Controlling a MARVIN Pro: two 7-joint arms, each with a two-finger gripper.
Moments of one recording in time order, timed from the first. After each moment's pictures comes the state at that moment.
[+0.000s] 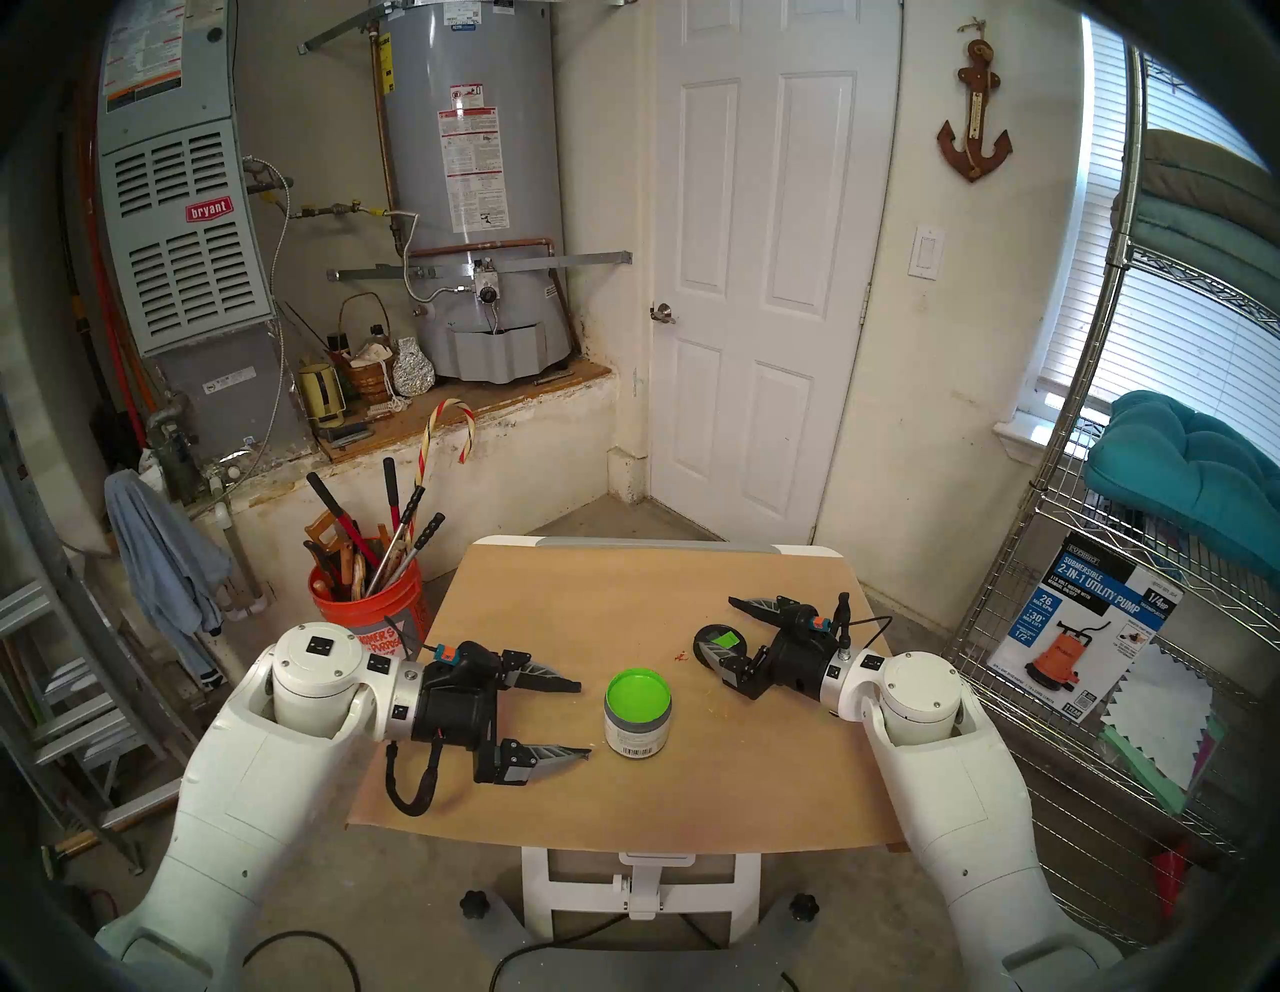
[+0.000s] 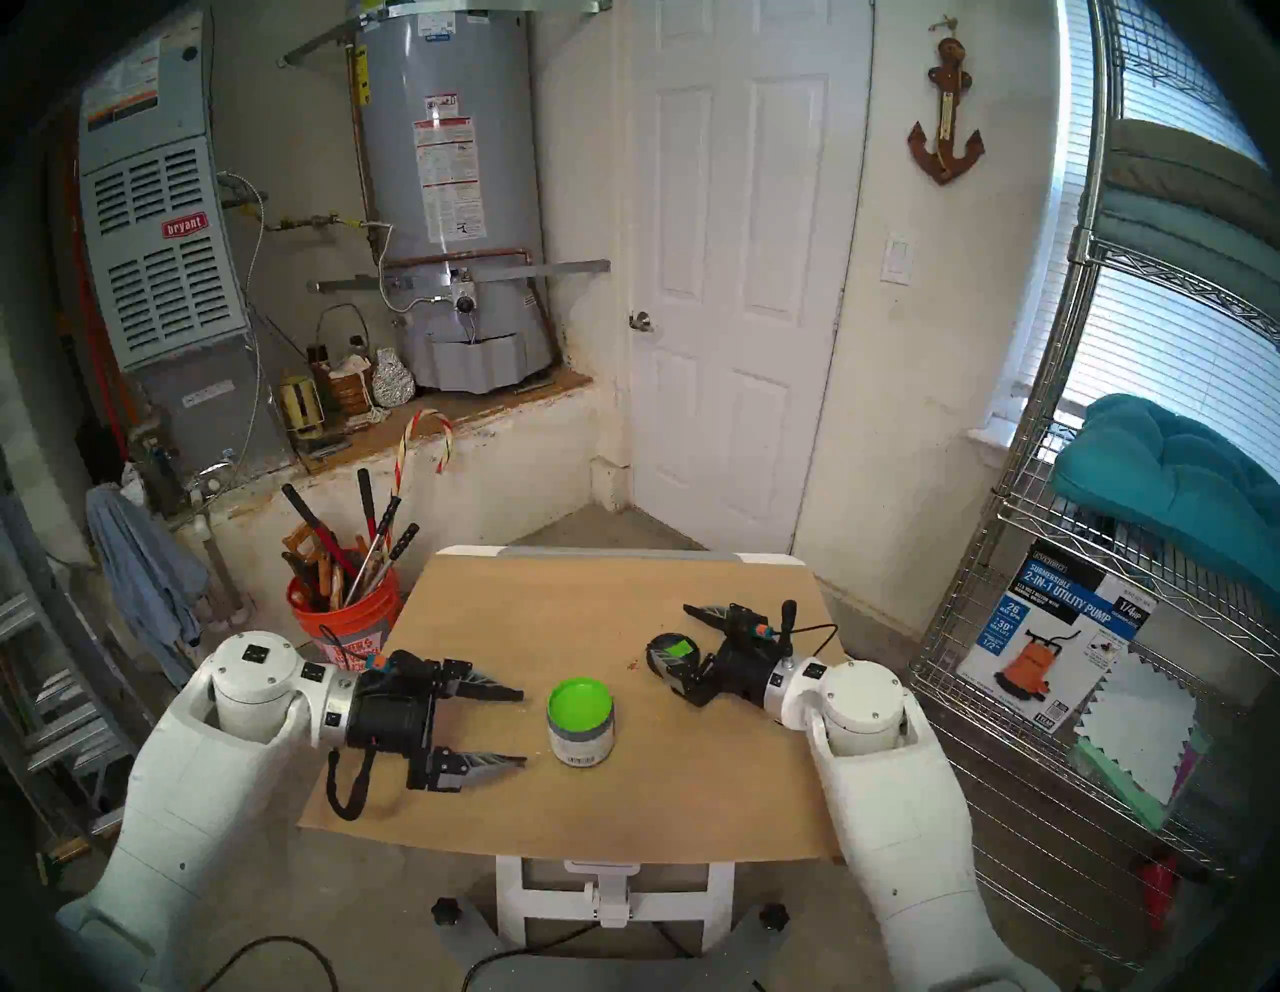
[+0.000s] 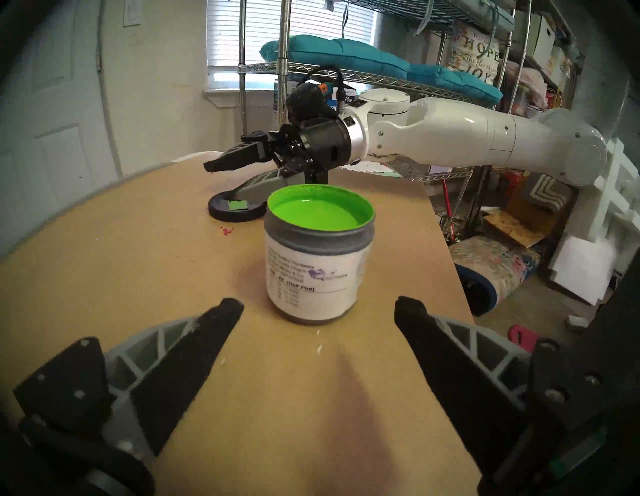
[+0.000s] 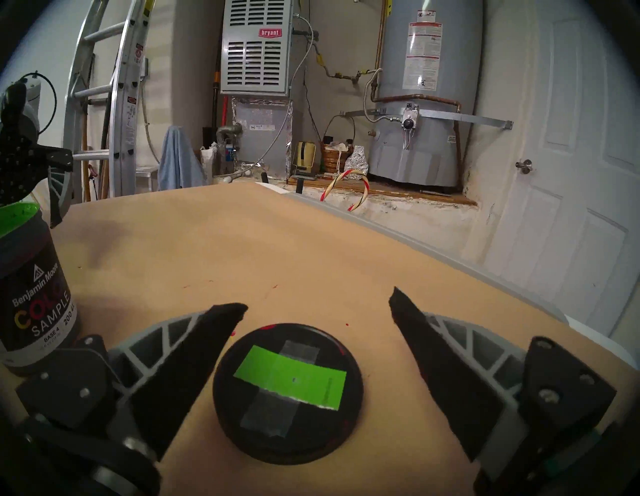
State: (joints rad) left arm 1.62 -1.07 -1.58 -1.63 -0.12 0.19 -1.34; right arm -1.48 -1.36 1.57 -1.41 -0.04 0.00 0.81
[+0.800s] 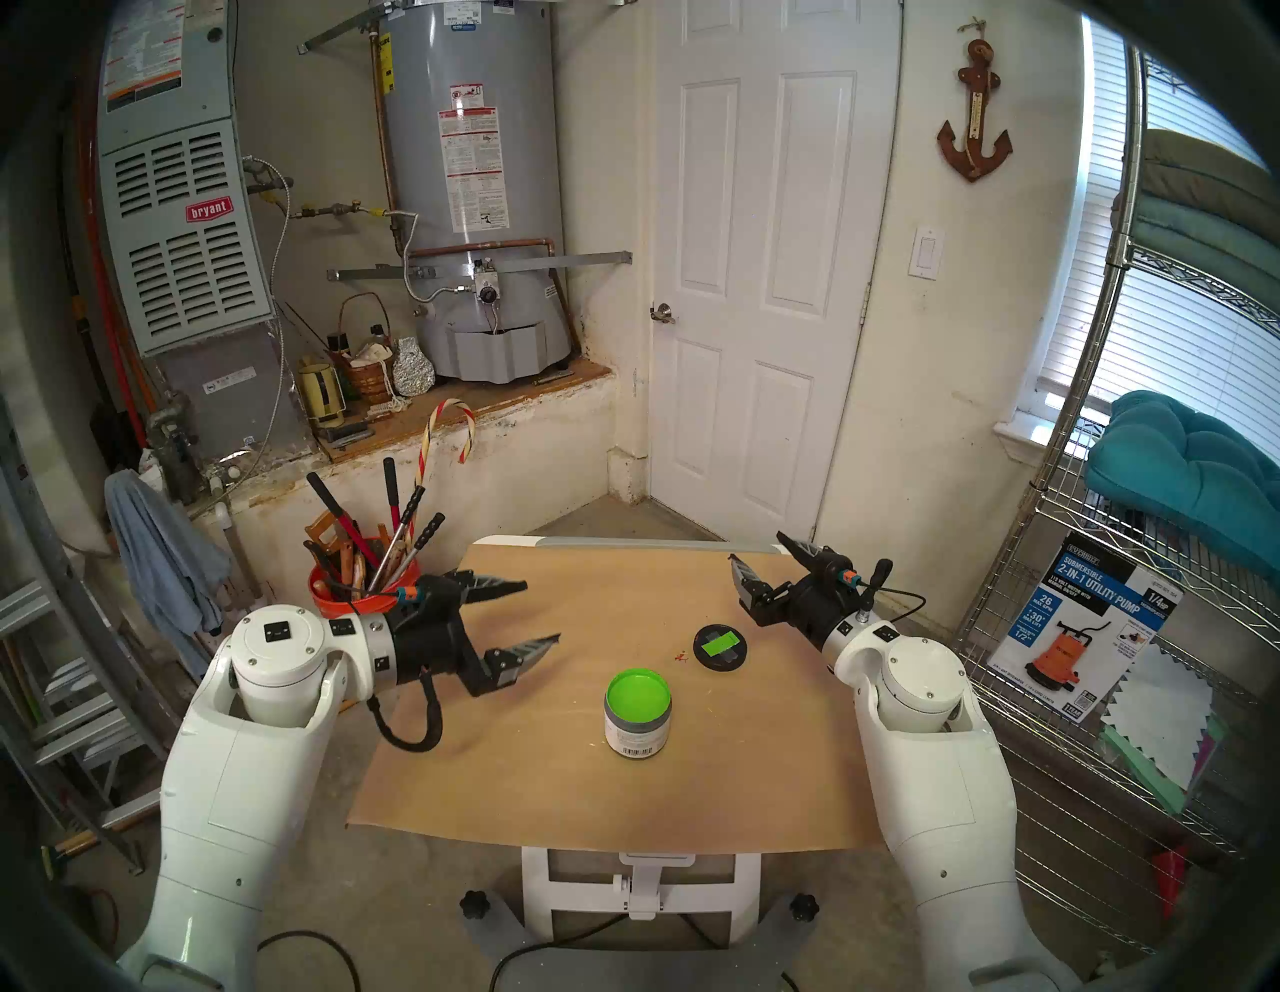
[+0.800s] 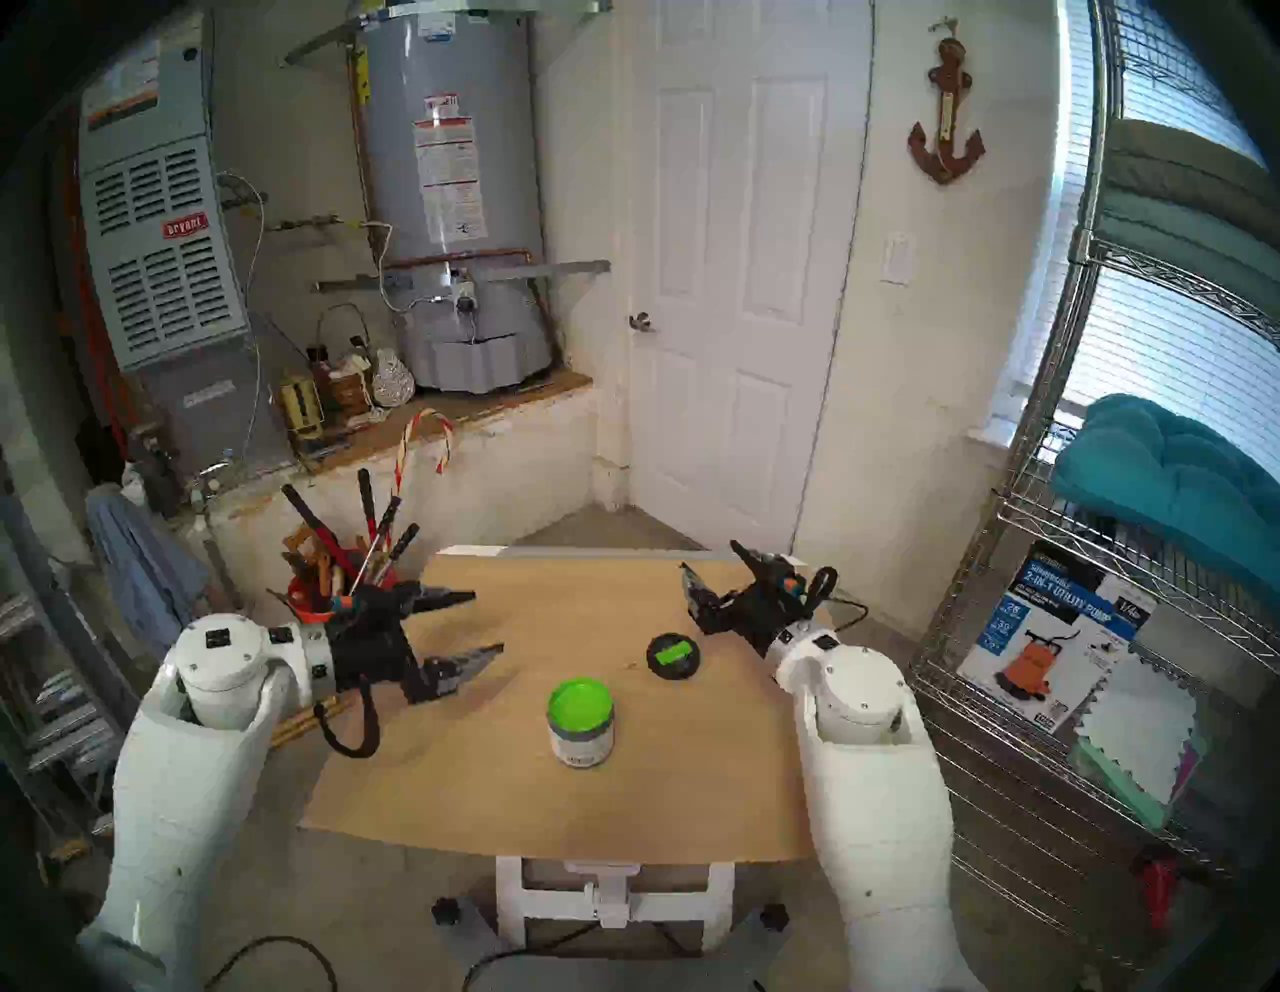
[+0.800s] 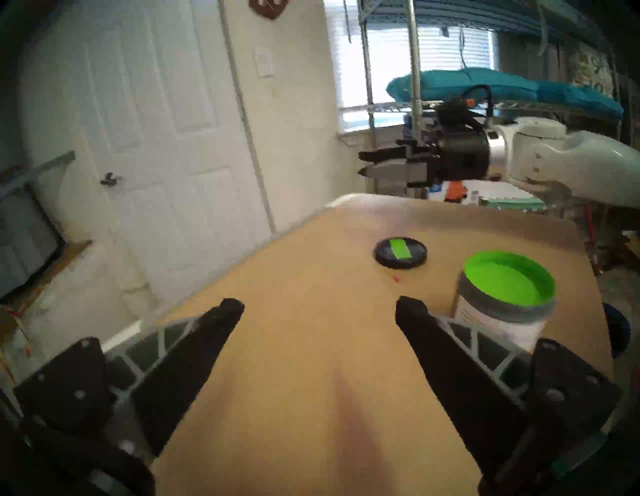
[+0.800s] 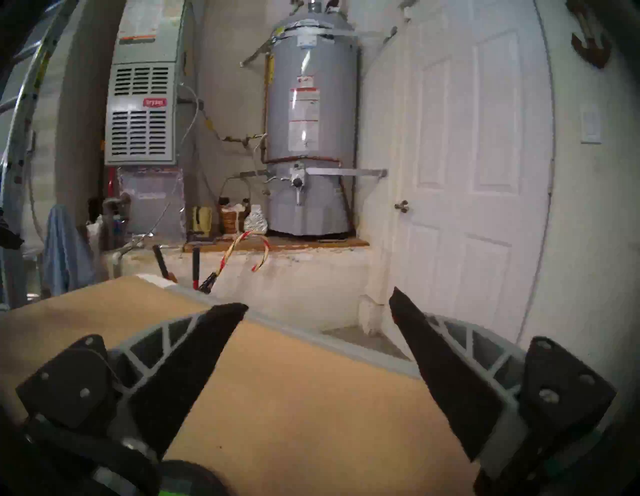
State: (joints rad) left arm 1.57 -1.22 -1.69 -1.73 -0.05 0.18 -0.94; right arm -1.49 -1.53 1.68 -1.54 -0.03 -0.01 0.49
